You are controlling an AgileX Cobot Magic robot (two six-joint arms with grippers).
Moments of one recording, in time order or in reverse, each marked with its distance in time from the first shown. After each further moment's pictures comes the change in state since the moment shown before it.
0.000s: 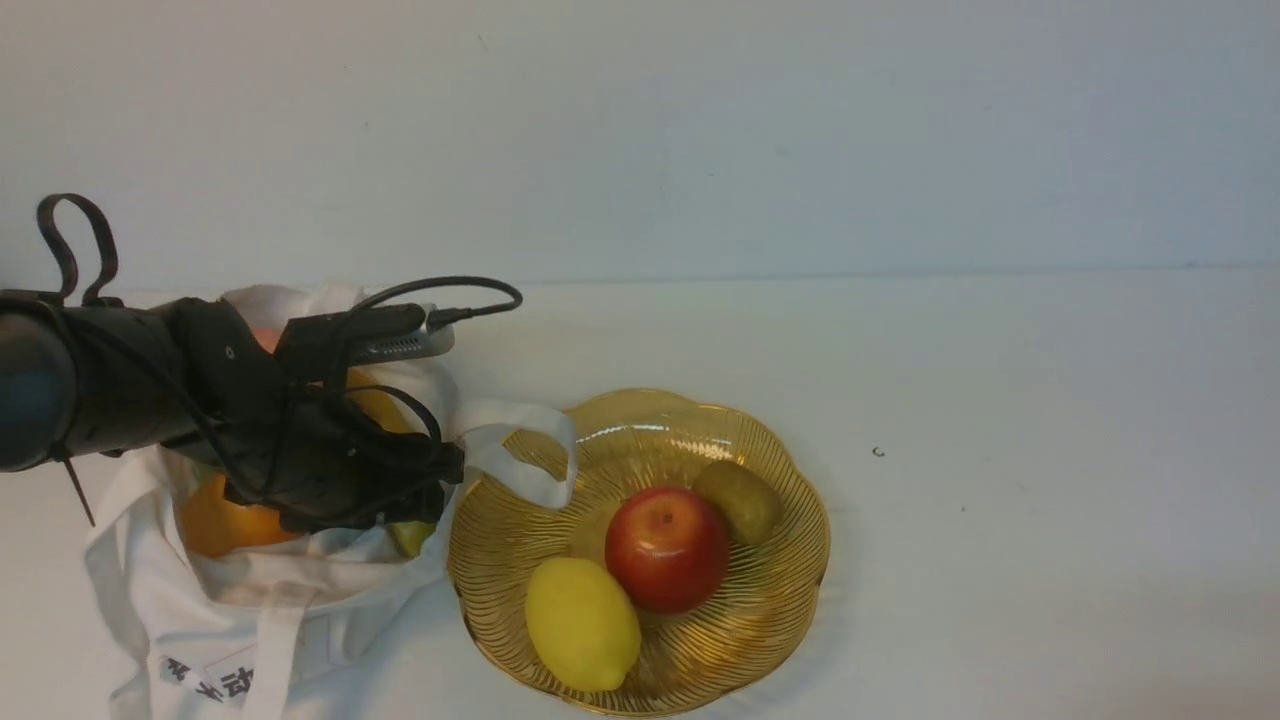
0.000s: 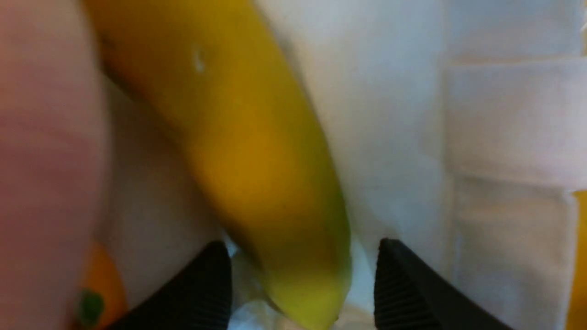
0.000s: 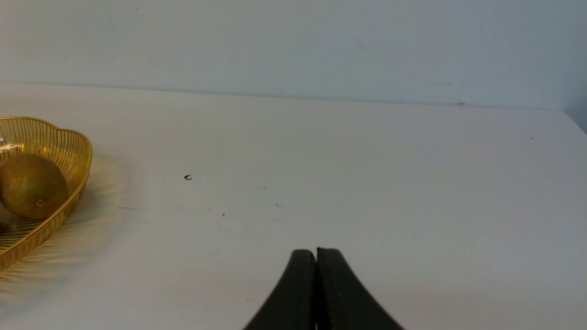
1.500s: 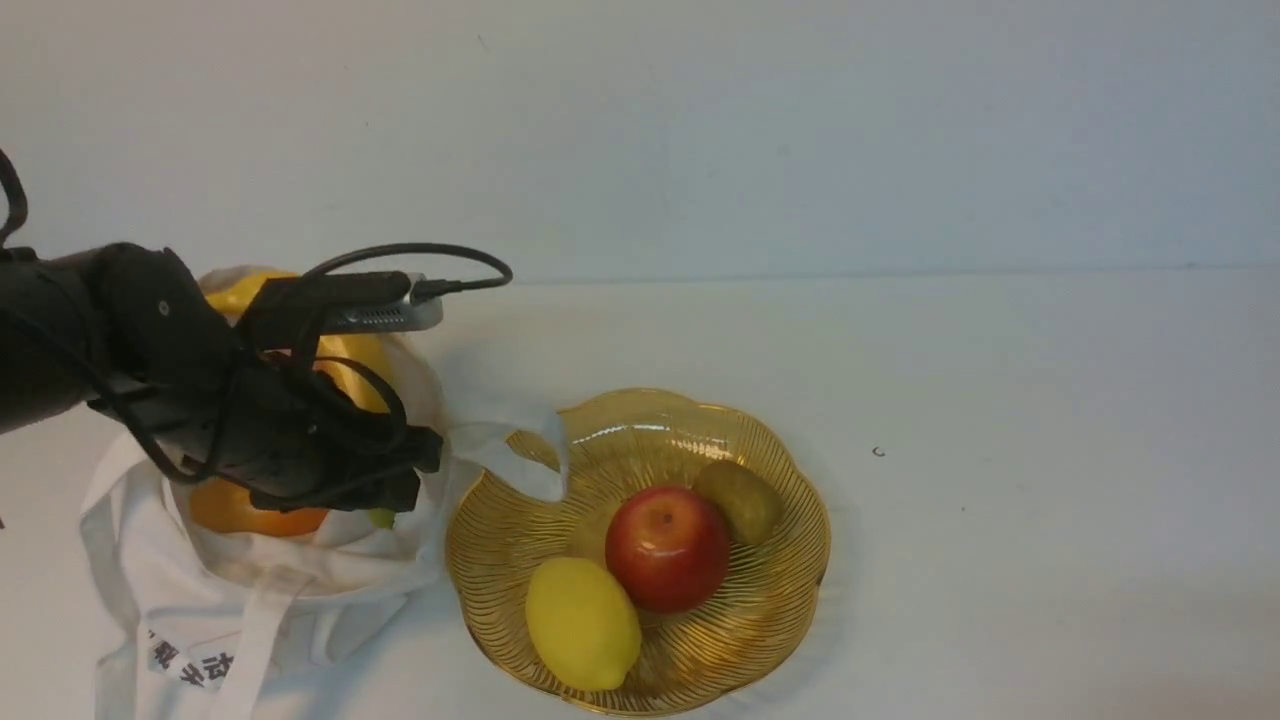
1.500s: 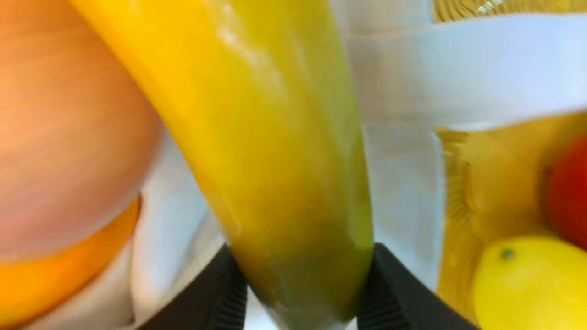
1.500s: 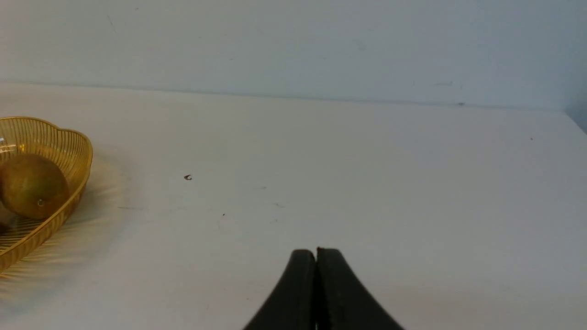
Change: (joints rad) right arm 0.000 0.000 0.000 -0.001 0.000 0.000; left arm -0.001 -0.176 -0.025 0.075 0.204 0.005
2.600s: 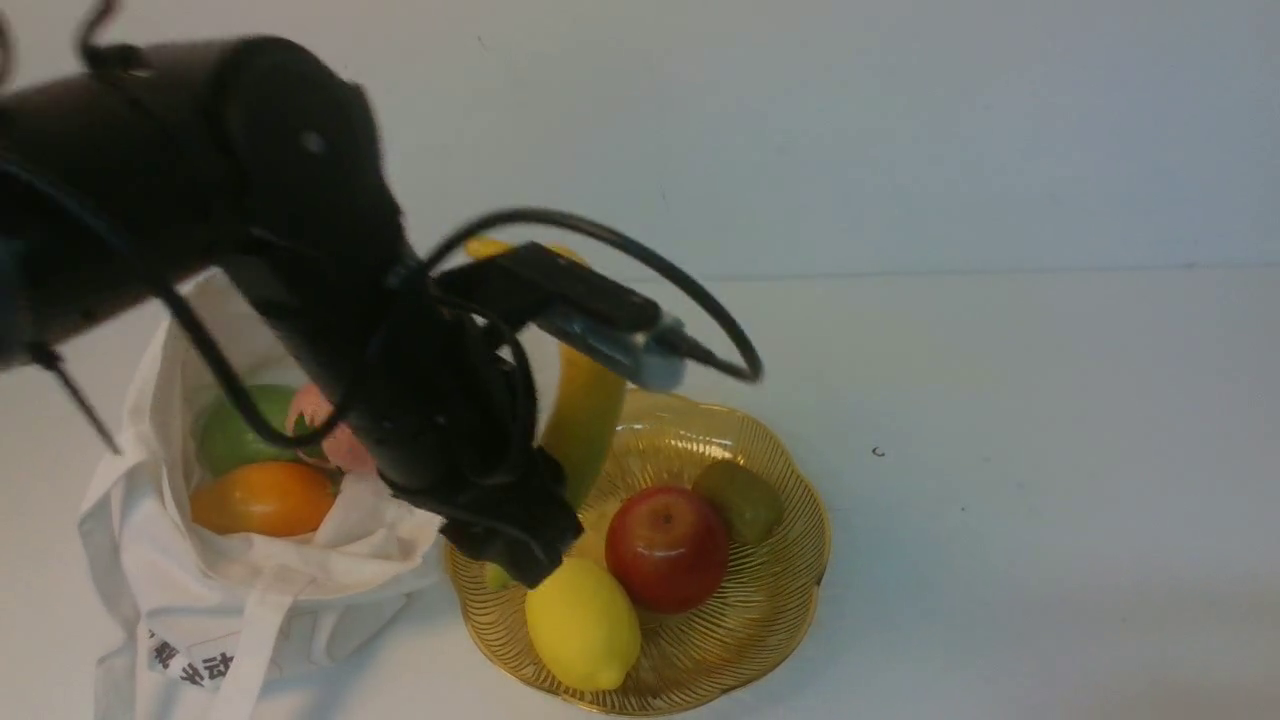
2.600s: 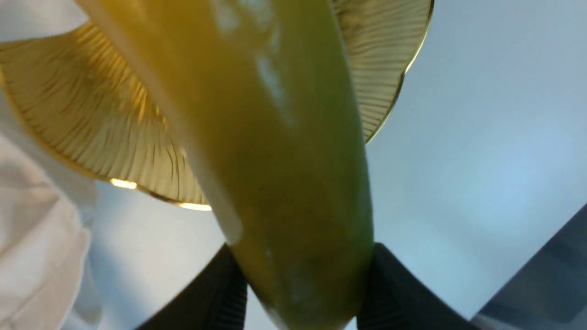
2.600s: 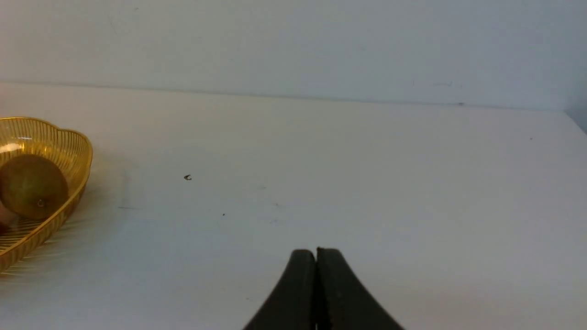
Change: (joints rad) right arm 0.000 0.000 0.000 0.000 0.000 0.000; left arm -0.374 0.018 -0.328 0.135 0.548 0.171
